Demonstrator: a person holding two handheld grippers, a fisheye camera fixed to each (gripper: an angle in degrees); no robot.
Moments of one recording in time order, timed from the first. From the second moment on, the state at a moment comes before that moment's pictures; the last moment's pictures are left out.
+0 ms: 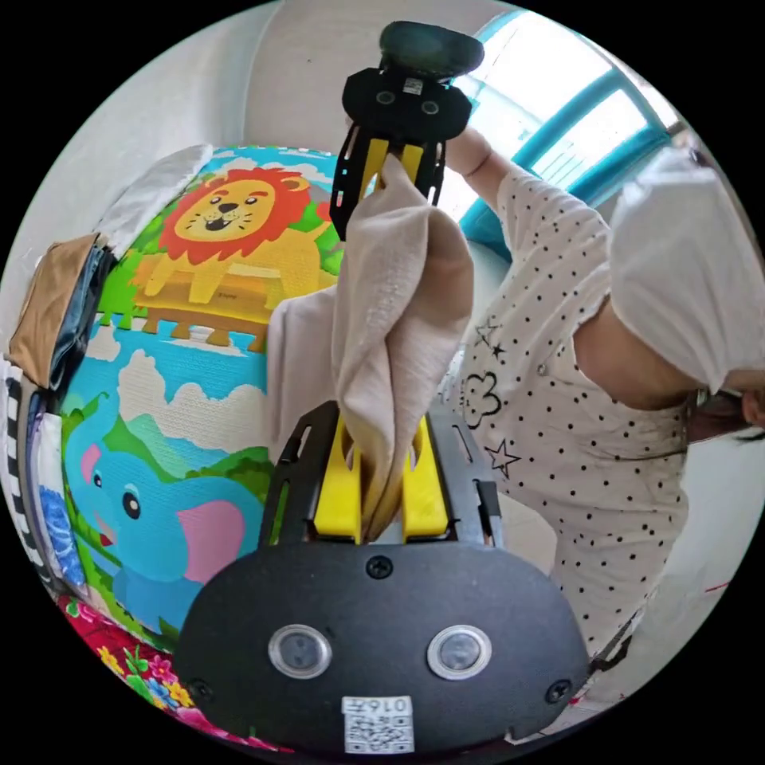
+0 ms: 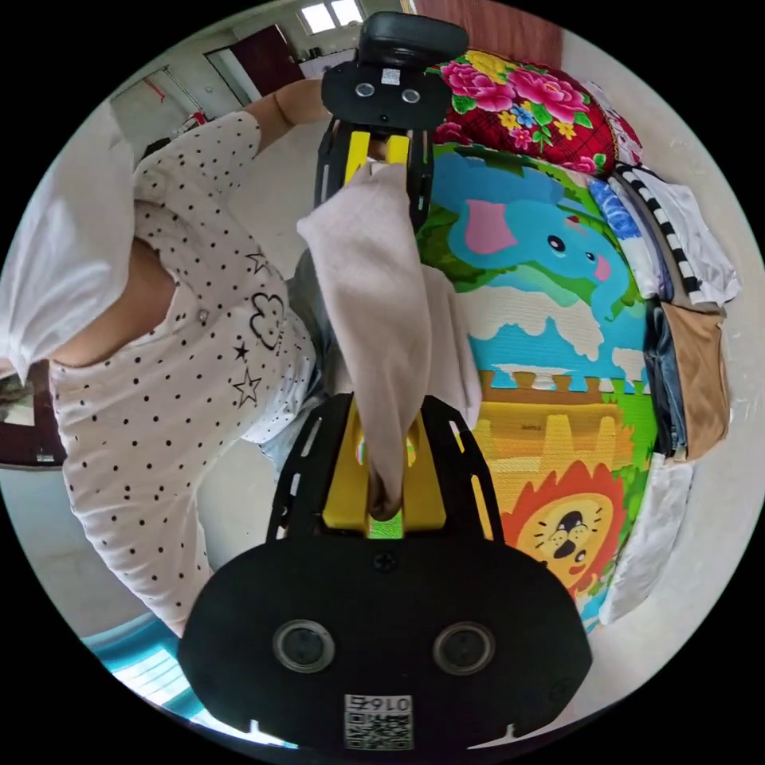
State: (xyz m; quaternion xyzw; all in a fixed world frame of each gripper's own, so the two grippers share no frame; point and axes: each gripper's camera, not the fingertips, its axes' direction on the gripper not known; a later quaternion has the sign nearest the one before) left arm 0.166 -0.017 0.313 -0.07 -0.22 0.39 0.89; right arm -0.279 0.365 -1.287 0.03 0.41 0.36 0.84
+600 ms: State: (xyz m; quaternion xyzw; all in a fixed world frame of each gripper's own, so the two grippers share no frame) left arm 0.093 -0.322 0.127 0.23 -0.72 0.27 0.60; right arm -0.177 0.576 -1.487 -0.18 0.85 0.40 0.31
